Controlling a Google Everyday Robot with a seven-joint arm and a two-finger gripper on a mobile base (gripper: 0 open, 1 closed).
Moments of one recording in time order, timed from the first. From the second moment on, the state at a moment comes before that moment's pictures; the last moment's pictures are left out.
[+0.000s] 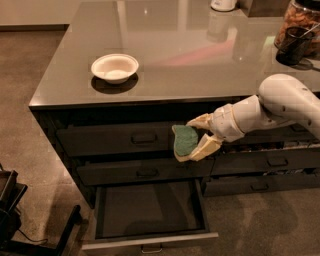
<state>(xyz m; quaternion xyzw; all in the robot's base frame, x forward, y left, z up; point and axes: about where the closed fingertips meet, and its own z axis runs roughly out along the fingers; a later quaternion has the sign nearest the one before) 0.557 -0.116 0.741 -0.64 0.65 0.21 0.35</state>
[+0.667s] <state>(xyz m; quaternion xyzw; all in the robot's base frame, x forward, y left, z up) 0.563 -0.118 0.800 -0.64 0.67 0.19 0.33</state>
